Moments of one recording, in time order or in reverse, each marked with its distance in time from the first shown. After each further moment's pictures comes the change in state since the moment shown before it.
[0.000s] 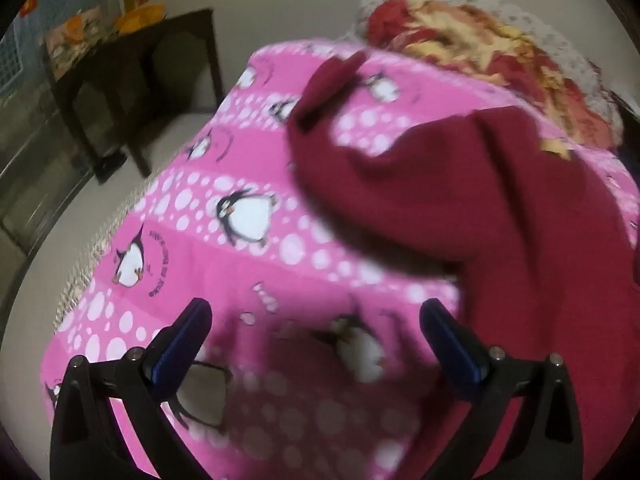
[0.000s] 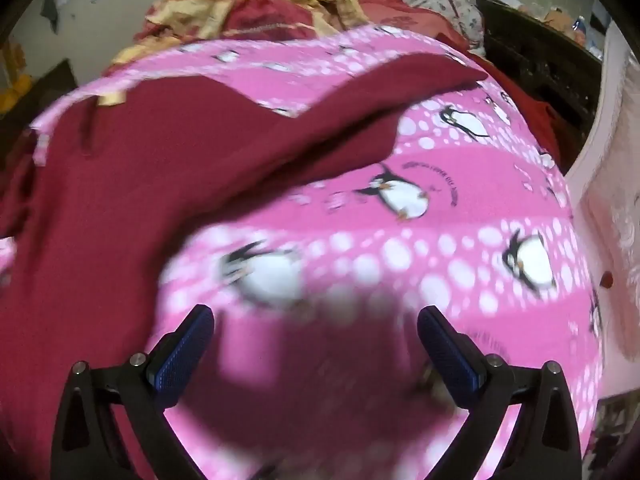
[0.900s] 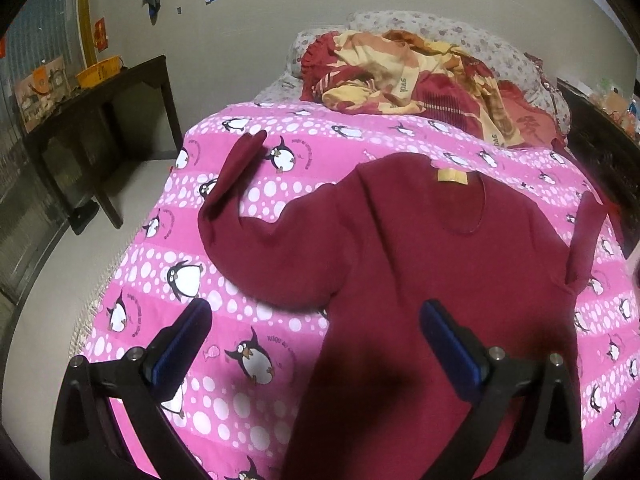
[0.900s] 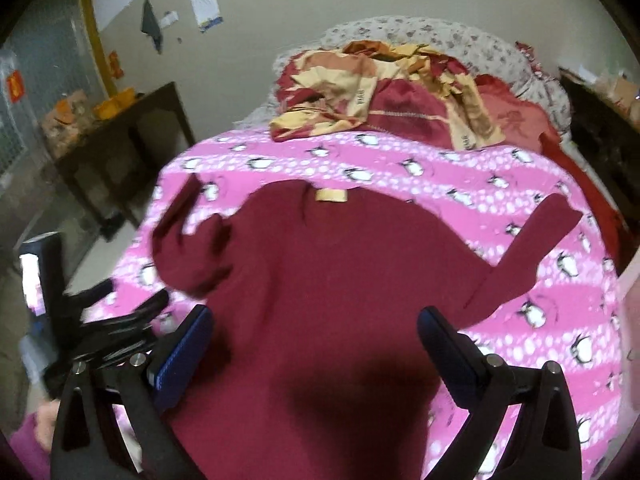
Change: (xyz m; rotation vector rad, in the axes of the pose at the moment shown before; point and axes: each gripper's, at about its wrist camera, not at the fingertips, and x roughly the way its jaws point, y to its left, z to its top) left arm -0.073 -0.072 0.031 0.112 -0.081 -0.094; right arm -0.111 0.177 0.085 -0.114 -0.138 0.214
